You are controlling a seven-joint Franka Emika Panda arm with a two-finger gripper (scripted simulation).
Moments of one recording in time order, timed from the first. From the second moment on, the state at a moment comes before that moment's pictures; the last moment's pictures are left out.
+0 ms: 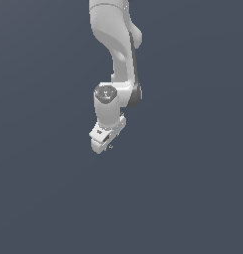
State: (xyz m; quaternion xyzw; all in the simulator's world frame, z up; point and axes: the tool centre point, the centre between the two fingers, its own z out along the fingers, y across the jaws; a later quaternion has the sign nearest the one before) arm -0.032 -0.048 0.073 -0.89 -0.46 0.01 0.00
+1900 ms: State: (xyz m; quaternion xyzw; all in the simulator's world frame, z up) arm -0.036 -0.053 0.010 -0.85 -0.53 0.00 0.00
